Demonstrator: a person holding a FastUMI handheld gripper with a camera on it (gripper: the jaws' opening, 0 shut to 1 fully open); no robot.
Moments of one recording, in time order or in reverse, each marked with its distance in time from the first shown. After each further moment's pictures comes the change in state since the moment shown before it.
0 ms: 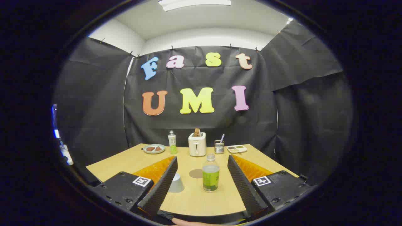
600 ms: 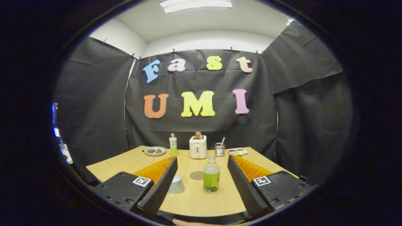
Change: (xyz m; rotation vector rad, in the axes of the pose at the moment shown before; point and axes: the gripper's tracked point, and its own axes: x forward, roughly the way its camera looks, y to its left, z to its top) arm -0.005 0.002 0.003 0.002 -0.041 0.005
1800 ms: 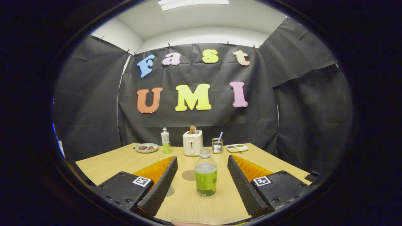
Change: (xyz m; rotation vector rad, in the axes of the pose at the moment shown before) arm 0.092 -0.023 -0.053 0.032 0.015 -0.023
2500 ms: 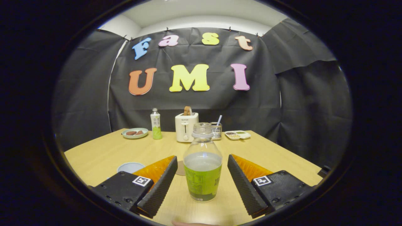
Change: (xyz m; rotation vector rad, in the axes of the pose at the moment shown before) arm 0.088 -0.008 -0.062 -0.037 0.129 -0.047
